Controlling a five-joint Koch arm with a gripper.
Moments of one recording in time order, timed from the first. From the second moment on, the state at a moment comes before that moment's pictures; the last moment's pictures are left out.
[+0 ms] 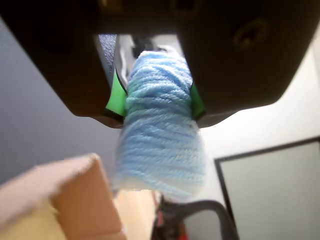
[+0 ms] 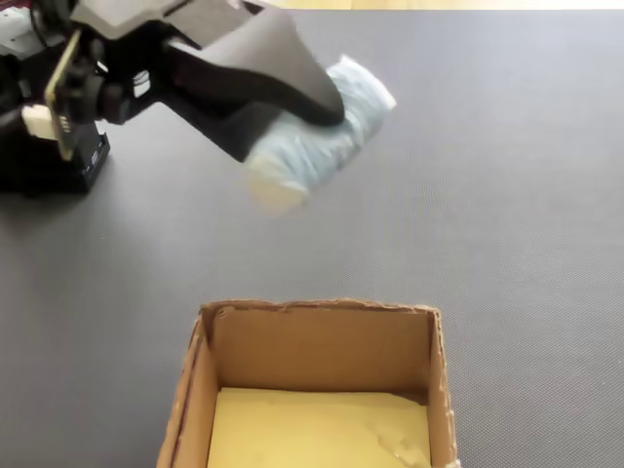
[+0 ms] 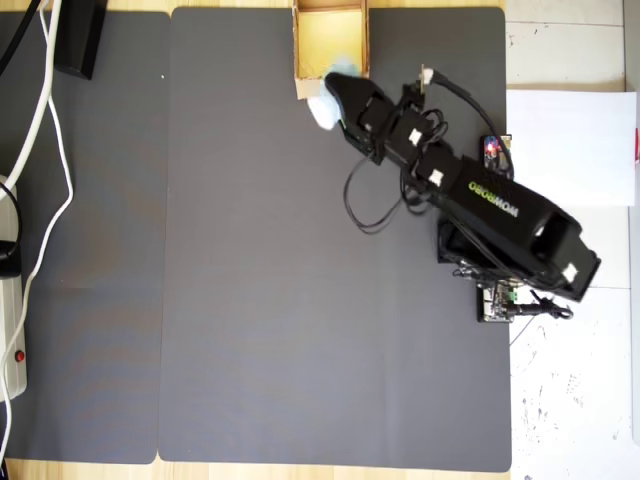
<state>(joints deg) 38.8 106.9 131.5 -13.5 84.3</state>
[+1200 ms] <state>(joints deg) 39.0 107.1 125.8 9.8 84.7</state>
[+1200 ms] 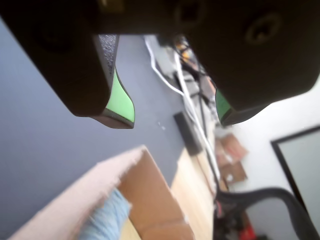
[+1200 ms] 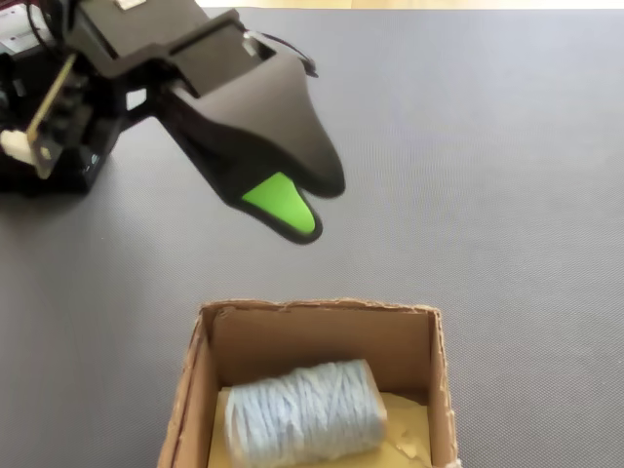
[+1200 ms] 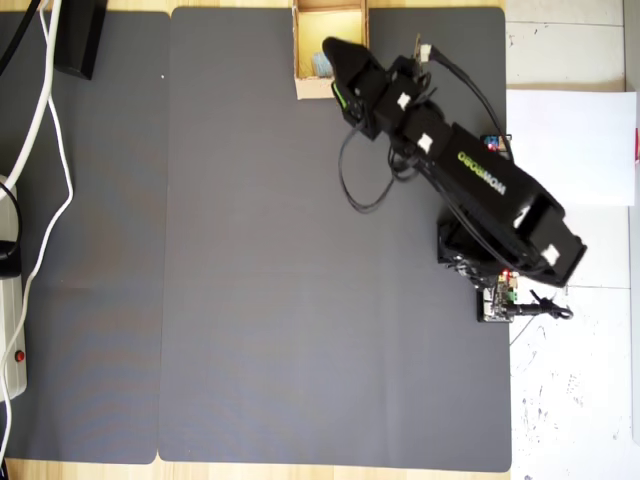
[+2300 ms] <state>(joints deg) 5.2 130.4 171.6 2.6 90.1</state>
